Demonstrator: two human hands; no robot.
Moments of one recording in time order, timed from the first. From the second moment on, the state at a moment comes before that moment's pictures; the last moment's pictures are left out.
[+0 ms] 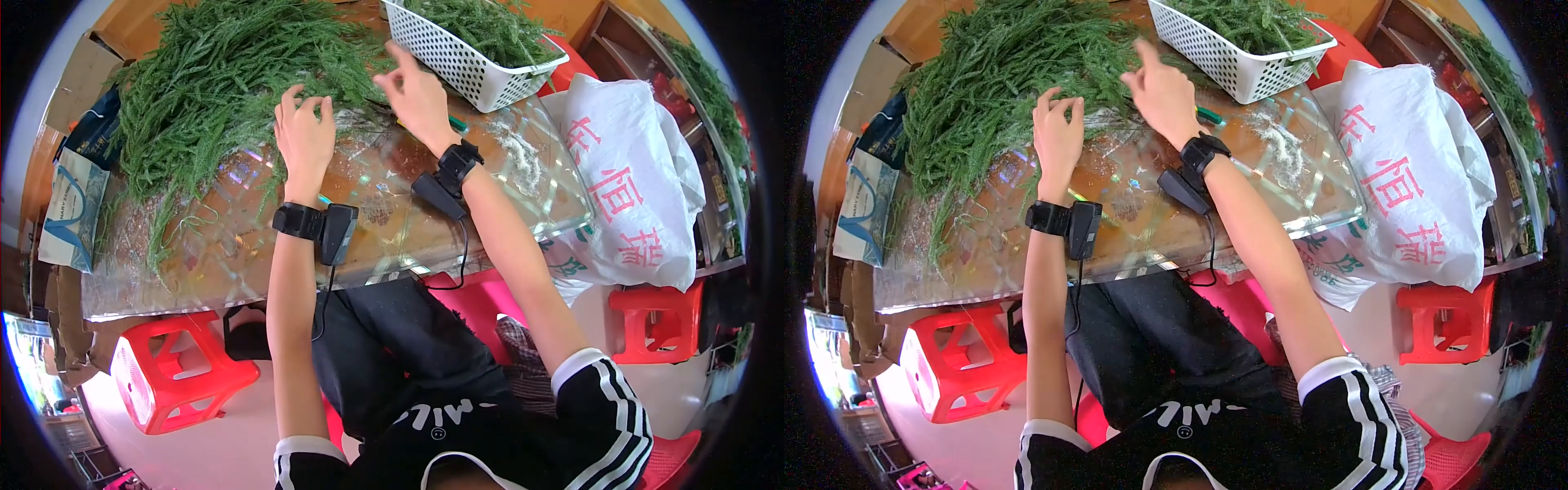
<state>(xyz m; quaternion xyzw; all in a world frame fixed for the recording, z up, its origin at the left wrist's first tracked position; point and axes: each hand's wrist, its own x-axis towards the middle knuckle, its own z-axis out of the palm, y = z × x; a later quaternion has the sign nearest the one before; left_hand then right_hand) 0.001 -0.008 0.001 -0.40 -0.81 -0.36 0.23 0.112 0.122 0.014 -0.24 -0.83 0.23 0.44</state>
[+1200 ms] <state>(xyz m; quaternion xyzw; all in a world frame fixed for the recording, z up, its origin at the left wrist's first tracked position) -0.005 -0.011 0.022 -0.22 -0.49 -0.77 -0.35 0.122 0.116 0.023 0.30 -0.30 0.90 0.12</state>
